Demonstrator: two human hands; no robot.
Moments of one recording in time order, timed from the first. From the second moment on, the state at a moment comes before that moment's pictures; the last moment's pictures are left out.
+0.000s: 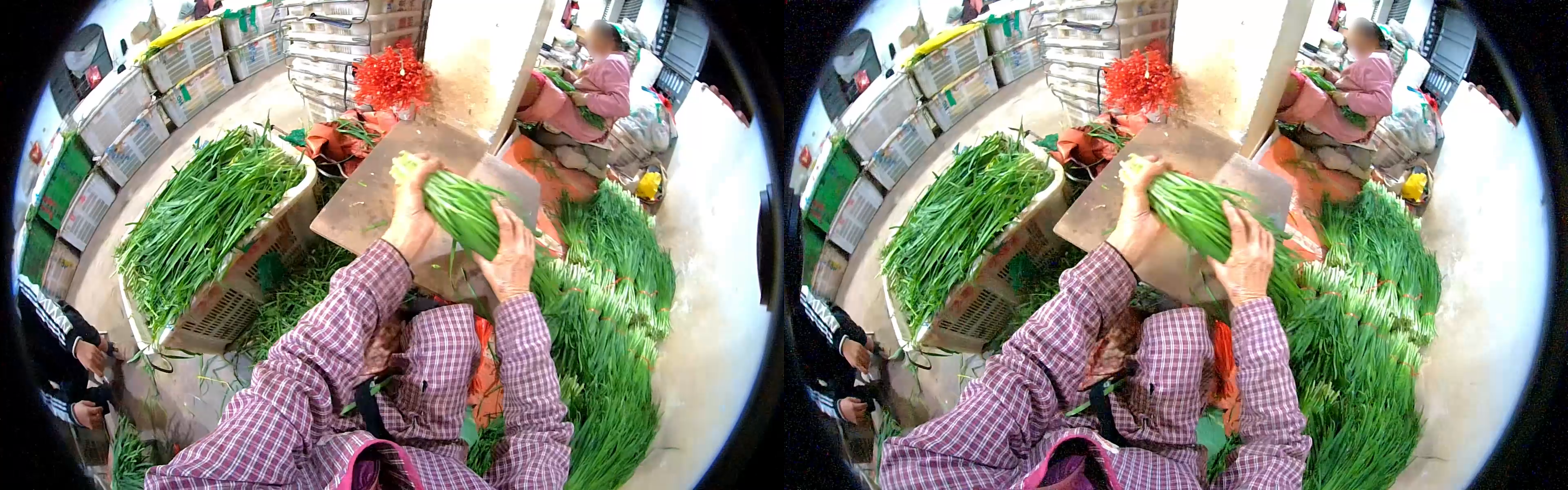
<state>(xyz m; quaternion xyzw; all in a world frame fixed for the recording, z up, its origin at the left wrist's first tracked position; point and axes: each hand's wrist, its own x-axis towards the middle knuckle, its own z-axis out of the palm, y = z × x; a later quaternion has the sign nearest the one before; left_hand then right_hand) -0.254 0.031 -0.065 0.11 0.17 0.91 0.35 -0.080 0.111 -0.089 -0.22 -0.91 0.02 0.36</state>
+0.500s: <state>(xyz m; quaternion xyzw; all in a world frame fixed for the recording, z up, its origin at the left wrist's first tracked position) -0.377 -0.014 -0.112 0.15 0.56 0.80 0.14 -0.160 0.109 -0.119 -0.25 -0.95 -0.02 0.17</state>
